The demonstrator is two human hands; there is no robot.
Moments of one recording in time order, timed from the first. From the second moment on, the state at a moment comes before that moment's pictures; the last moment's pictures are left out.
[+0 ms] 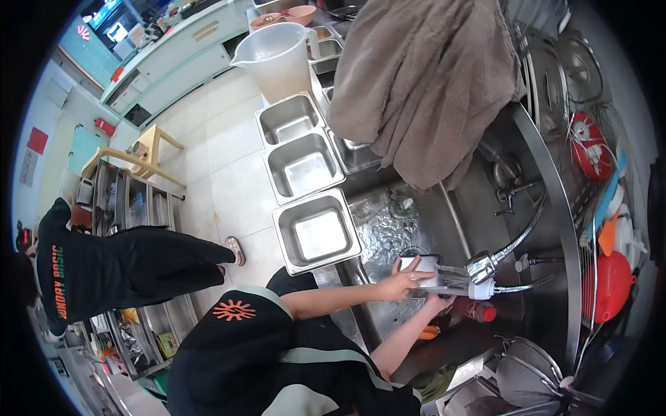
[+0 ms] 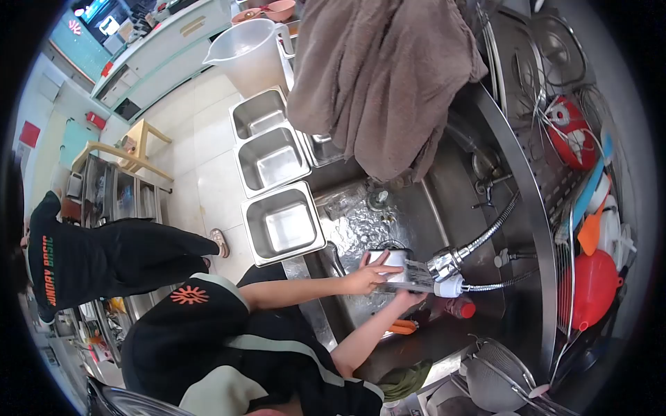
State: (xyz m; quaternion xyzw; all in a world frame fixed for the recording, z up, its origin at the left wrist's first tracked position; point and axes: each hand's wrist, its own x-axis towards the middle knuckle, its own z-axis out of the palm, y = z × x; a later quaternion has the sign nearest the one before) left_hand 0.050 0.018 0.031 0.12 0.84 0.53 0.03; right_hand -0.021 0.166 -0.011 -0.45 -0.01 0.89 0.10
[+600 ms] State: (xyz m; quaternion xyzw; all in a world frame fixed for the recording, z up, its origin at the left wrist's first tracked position) left_hand 0.040 -0.039 0.062 0.19 0.87 0.11 -0.44; right_hand 0.011 0.081 0.107 -0.17 -0.22 0.95 -0.15
